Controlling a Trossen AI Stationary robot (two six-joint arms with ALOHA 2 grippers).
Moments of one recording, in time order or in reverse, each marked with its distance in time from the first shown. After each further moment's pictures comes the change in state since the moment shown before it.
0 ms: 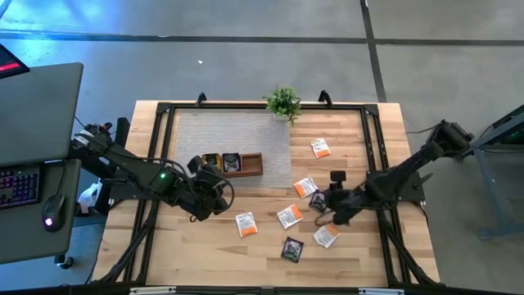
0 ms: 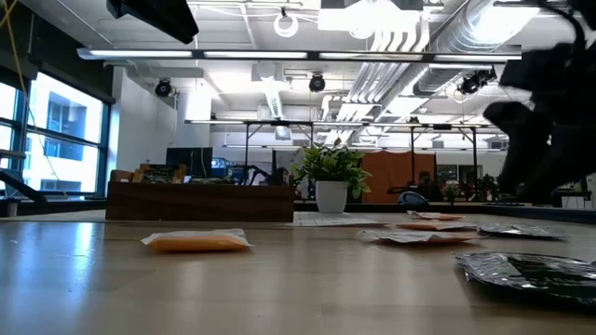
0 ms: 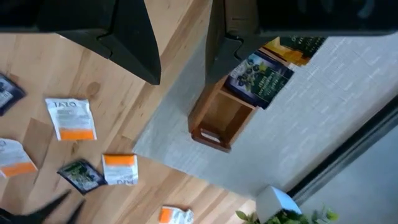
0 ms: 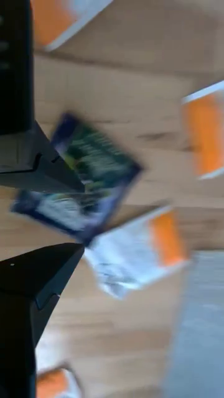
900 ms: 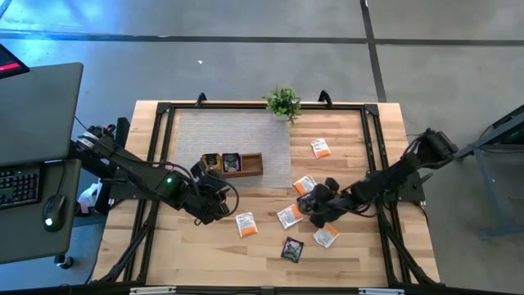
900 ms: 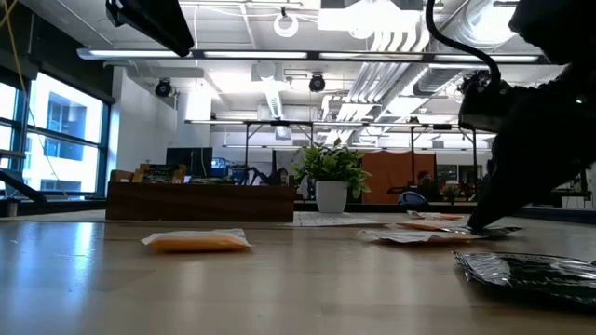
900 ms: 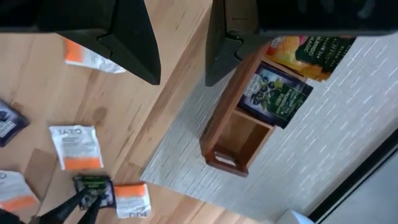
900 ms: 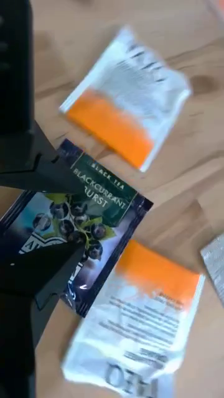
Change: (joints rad) left arm 0.000 0.052 0.000 0.003 0.082 0.001; right arm -0.089 0.300 0.000 0.359 -0.101 0.549
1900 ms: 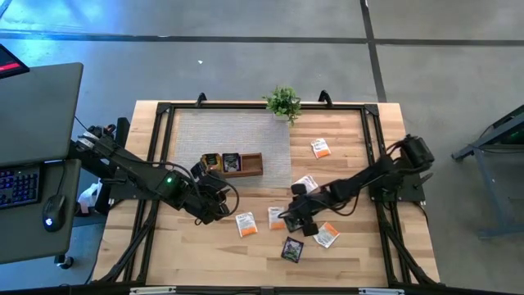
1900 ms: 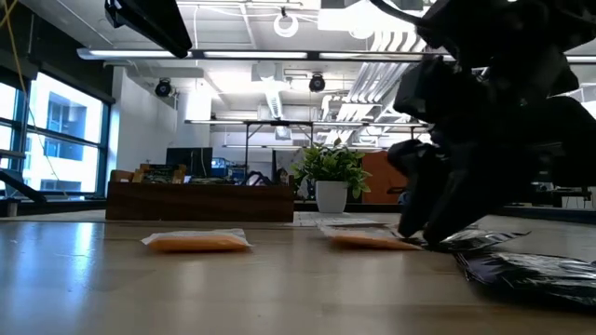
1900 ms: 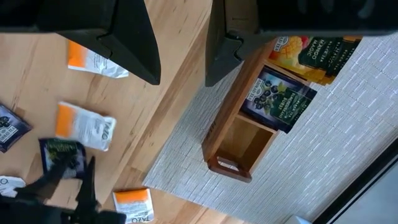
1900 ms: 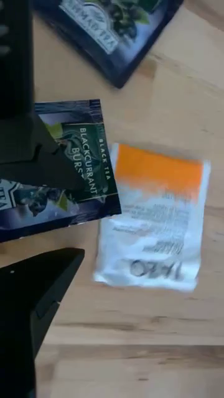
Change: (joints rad) left arm 0.000 0.000 0.000 -0.004 0.020 0.000; right arm -0.141 0.222 0.213 0.135 -0.335 -0.809
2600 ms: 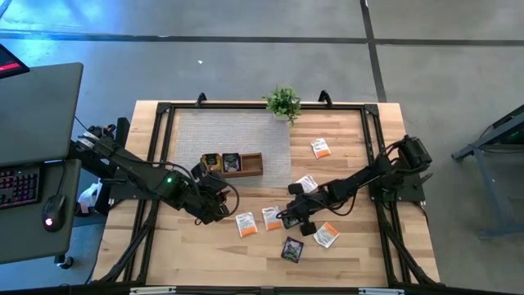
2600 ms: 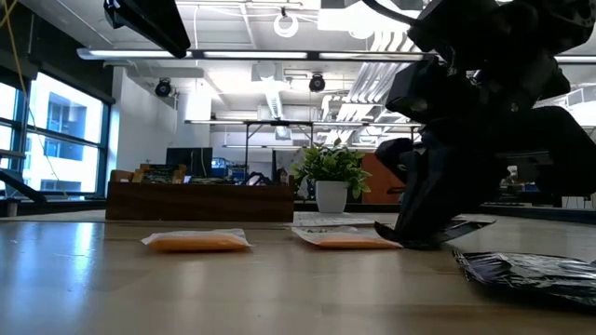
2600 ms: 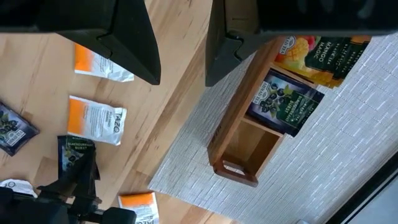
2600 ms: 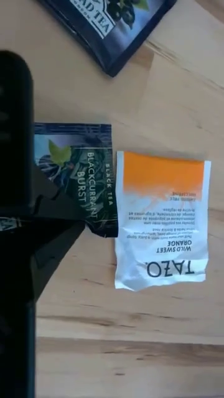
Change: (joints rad) left arm 0.000 0.000 0.000 0.007 0.024 0.000; right arm -0.012 0.069 0.007 0.009 -0.004 -0.082
